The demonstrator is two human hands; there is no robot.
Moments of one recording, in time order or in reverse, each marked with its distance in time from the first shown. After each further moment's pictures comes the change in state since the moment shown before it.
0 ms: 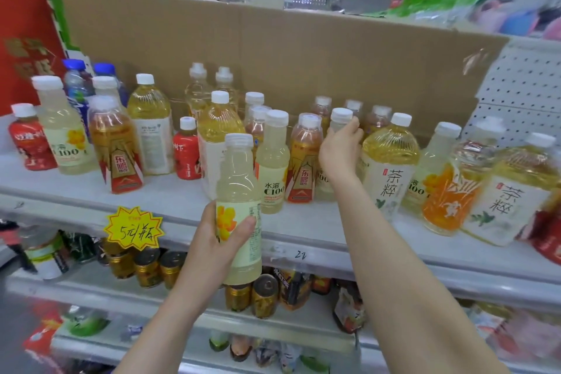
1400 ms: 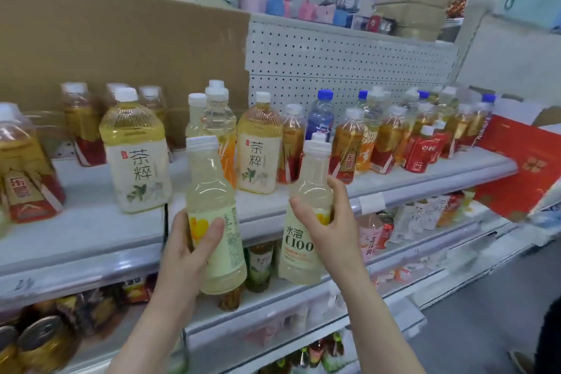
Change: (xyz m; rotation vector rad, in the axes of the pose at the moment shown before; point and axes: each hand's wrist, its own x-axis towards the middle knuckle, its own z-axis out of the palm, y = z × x) left_hand -0.086 -0.001 0.291 -0.347 -0.424 -0.058; right_hand -0.123 0.241 -0.325 0.334 0.105 0.064
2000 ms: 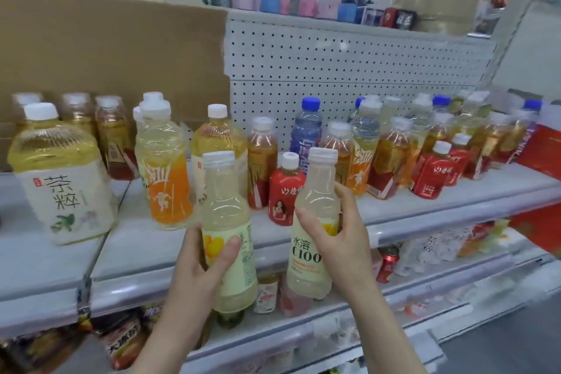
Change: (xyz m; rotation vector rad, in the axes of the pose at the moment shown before) left_hand 0.052 -0.038 0.122 0.124 0.099 0.034; right_hand 0.103 0.050 -0.078 0.014 -0.074 -0.027
